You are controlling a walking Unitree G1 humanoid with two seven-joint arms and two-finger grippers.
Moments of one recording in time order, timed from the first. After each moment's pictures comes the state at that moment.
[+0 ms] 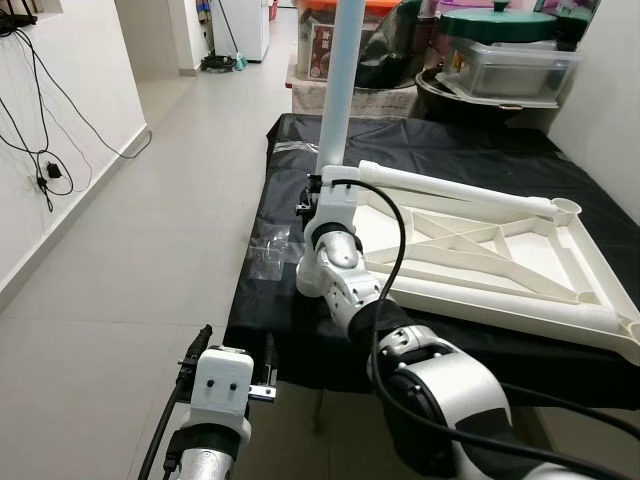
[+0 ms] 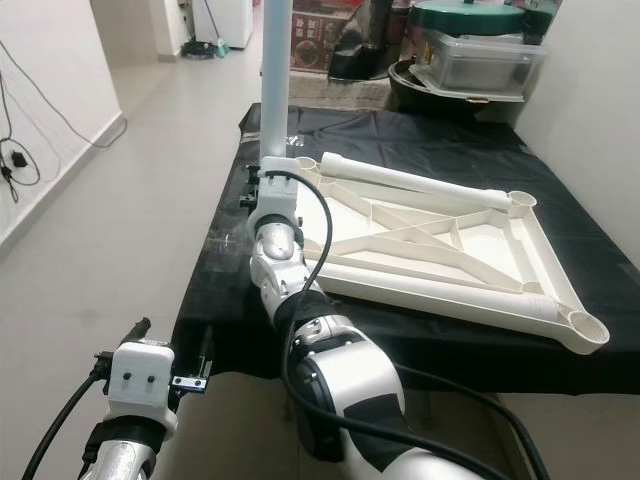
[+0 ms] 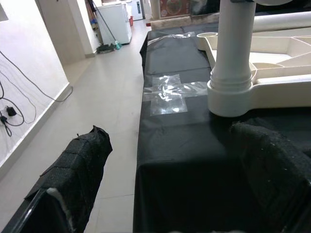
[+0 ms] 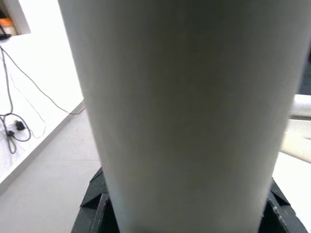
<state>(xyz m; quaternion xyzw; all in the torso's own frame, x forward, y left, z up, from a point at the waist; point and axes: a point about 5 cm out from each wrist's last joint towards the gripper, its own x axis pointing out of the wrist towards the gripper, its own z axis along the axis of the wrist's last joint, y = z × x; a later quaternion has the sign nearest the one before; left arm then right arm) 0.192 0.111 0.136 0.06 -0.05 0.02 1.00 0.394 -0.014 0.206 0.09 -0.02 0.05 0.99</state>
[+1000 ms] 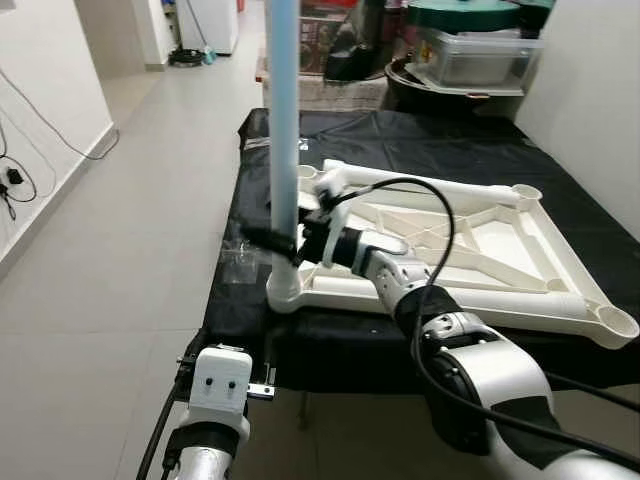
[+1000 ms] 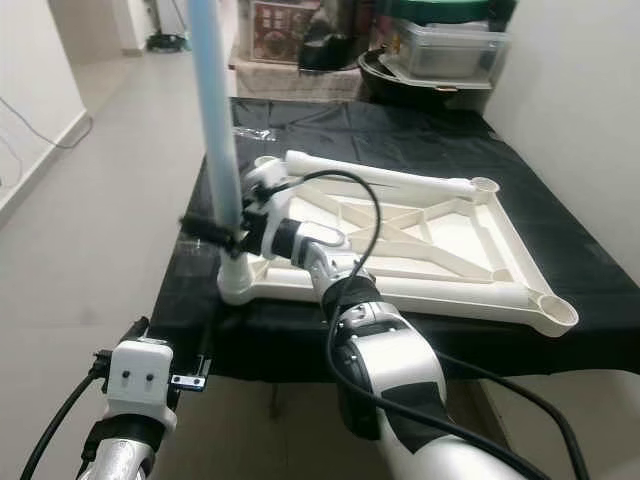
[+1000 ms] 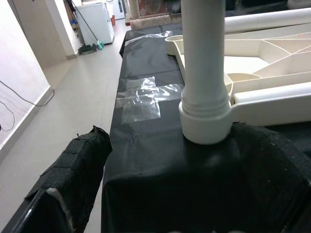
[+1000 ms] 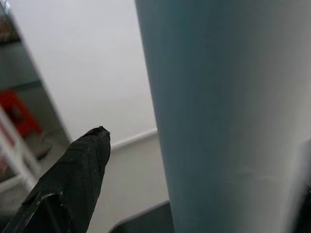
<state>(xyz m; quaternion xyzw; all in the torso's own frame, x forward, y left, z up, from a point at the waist) 0.192 0.111 0.136 0.06 -0.05 0.02 1.00 0.376 -0.022 0.203 0.01 0.02 0.59 0.81</state>
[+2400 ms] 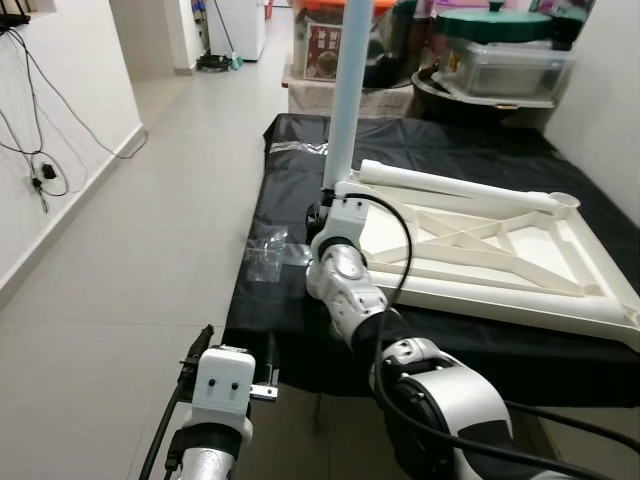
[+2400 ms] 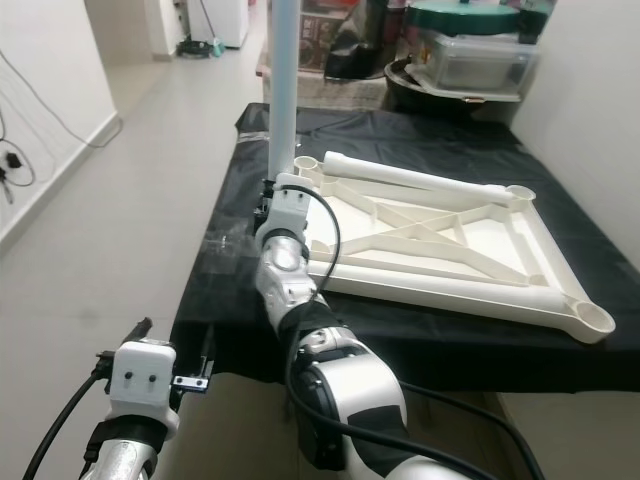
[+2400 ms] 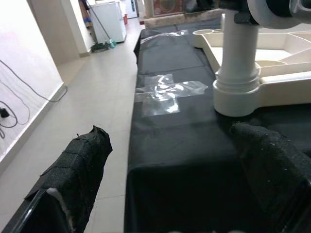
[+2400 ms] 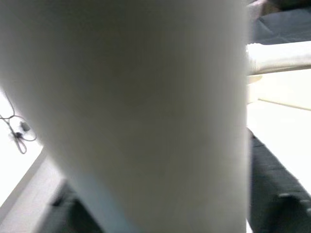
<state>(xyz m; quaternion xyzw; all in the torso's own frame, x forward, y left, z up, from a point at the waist) 0.192 0.110 0.137 0.06 -0.05 0.02 1.00 0.393 -0.024 0.191 0.13 0.00 0.04 0.99</state>
